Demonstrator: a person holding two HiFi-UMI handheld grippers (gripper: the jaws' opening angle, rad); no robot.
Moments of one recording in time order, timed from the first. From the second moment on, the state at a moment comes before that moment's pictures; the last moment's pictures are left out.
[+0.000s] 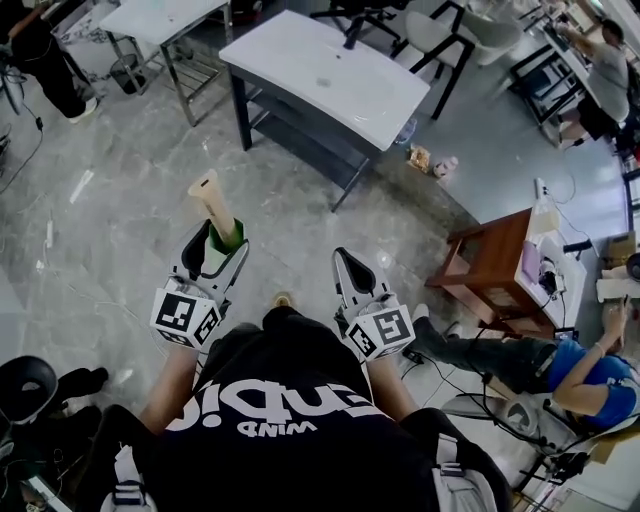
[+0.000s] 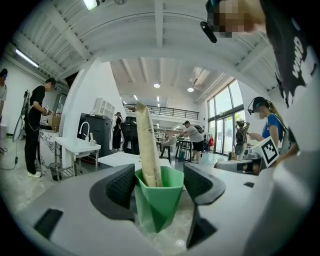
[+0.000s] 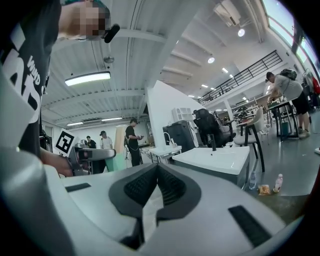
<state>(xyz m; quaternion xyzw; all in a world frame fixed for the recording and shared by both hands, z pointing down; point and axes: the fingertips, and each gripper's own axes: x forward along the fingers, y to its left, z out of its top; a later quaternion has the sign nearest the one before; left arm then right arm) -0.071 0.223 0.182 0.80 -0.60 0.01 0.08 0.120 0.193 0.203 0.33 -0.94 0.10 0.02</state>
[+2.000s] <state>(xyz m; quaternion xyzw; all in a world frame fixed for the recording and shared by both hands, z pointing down) -0.120 -0.182 0.251 0.90 -0.43 0.01 0.05 0.041 -0.147 0.289 0.46 -0.88 0.13 0.04</state>
